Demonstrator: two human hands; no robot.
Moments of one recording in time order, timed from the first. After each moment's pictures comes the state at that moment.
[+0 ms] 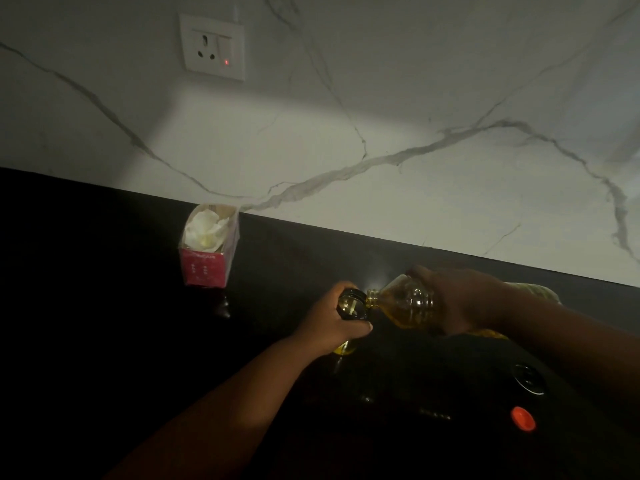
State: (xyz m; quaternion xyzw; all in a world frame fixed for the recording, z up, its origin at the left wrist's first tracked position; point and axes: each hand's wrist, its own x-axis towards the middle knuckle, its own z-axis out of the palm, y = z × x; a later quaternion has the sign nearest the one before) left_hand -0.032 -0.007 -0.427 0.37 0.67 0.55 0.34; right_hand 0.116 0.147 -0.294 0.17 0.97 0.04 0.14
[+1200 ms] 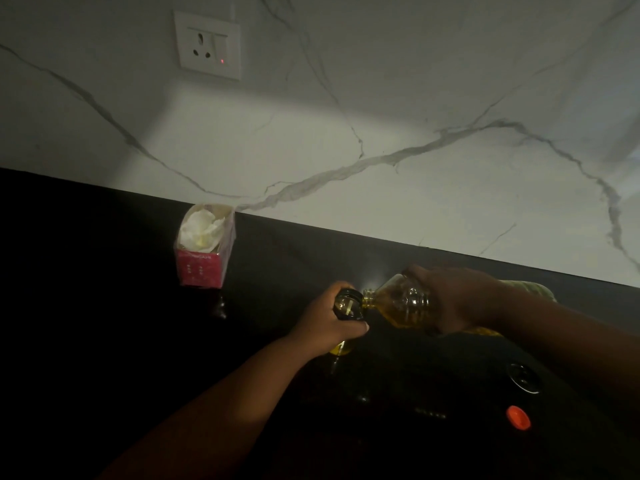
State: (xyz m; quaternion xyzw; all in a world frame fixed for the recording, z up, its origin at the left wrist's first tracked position) left_hand -0.031 -0.009 -0.424 0.38 0.67 0.54 0.34; right_hand 0.115 0.149 -0.296 0.17 0.97 0.07 0.14
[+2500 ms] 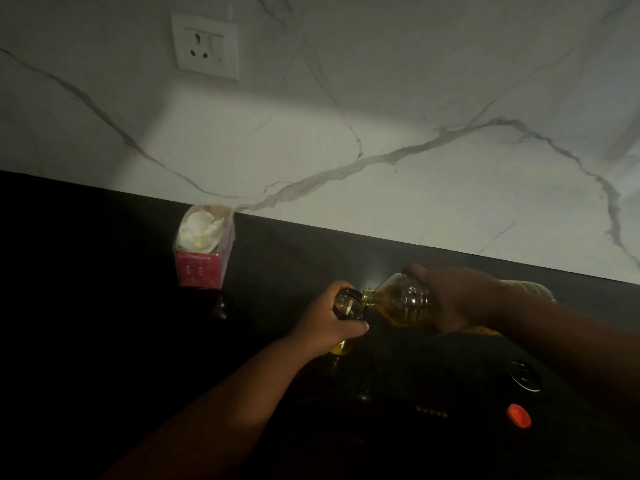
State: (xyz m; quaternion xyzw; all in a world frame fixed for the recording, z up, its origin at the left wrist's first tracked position) left_hand -0.031 -0.010 -0.422 0.37 0.67 0.54 0.34; right_hand 0.115 0.149 -0.297 0.17 0.97 0.07 0.14
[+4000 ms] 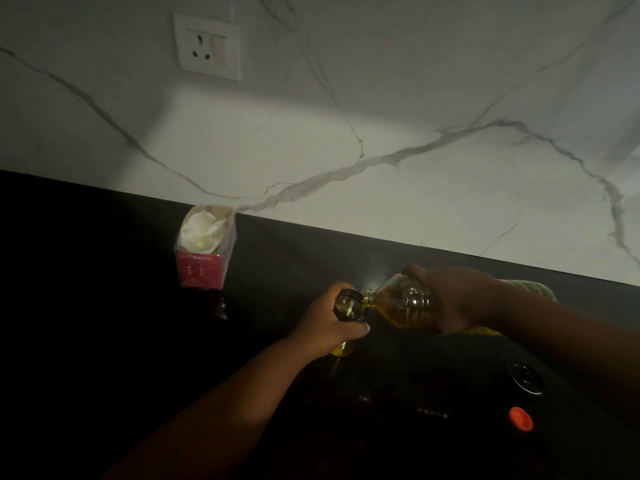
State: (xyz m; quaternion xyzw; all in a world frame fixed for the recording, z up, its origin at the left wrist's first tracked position) left_hand -0.031 -0.008 -0.425 0.37 0.68 0.54 0.34; right_hand 0.113 0.147 -0.291 0.16 0.97 0.04 0.15
